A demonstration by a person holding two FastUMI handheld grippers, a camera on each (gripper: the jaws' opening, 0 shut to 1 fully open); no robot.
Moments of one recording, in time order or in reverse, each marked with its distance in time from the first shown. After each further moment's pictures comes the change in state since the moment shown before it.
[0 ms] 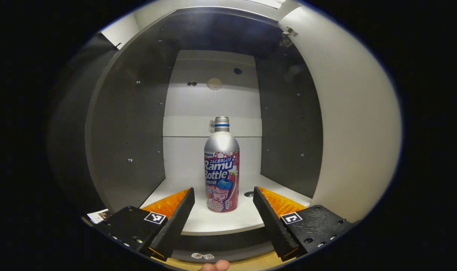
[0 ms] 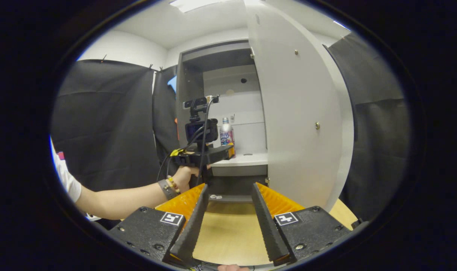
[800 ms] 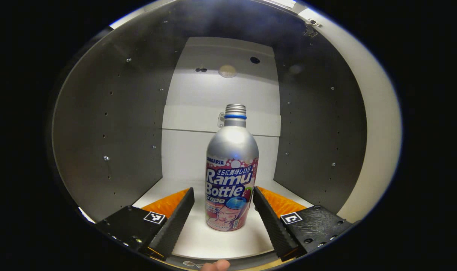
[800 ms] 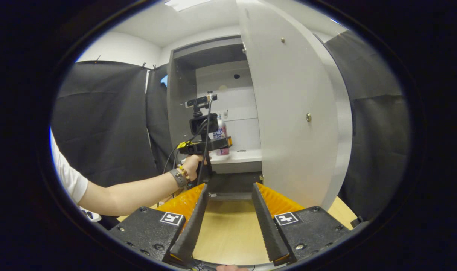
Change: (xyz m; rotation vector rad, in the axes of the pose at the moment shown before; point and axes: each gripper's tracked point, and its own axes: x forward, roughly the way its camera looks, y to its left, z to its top) left arm 0.064 0.011 -0.004 -0.072 0.028 0.059; right arm 0.011 -0.012 -0.007 0.028 0.024 -0.036
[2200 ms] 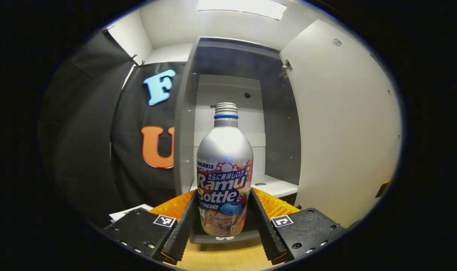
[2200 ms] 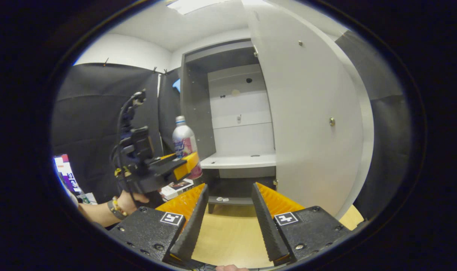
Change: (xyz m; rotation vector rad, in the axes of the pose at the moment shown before) left arm -0.245 0.066 -0.004 0.052 -0.102 -0.007; right arm 0.005 0.030 0.005 -0.018 -0.040 0.120
